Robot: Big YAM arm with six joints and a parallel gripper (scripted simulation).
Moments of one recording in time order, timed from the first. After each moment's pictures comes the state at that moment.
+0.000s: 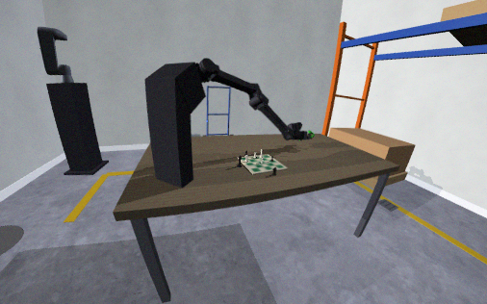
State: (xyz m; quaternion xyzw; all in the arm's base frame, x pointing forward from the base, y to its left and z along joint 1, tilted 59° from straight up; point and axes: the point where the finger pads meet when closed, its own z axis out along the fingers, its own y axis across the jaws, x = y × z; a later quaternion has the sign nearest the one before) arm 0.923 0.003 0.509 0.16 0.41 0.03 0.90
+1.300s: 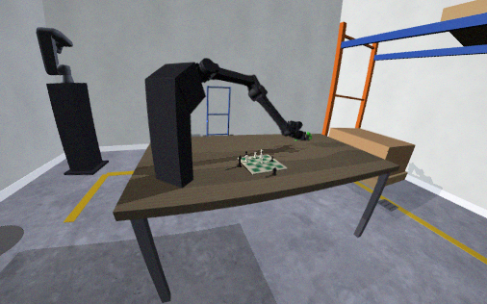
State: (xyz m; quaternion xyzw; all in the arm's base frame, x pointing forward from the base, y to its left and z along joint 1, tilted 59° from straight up) arm 0.919 0.024 0.488 0.14 0.49 0.11 0.85
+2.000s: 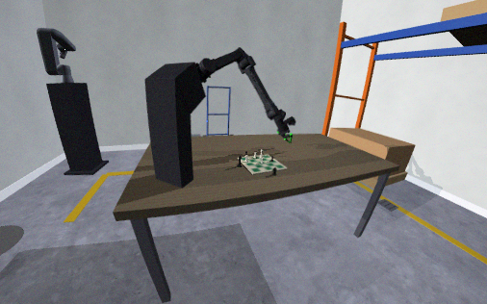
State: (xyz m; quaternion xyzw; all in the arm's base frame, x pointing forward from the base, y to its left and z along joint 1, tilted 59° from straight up) arm 0.756 0.077 0.343 0.23 0.70 0.36 0.57
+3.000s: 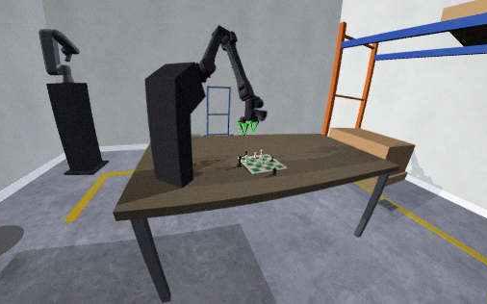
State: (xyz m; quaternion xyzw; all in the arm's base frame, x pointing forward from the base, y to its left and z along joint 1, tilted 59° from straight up) arm 0.446 0.111 0.142 0.47 0.73 0.47 0.16
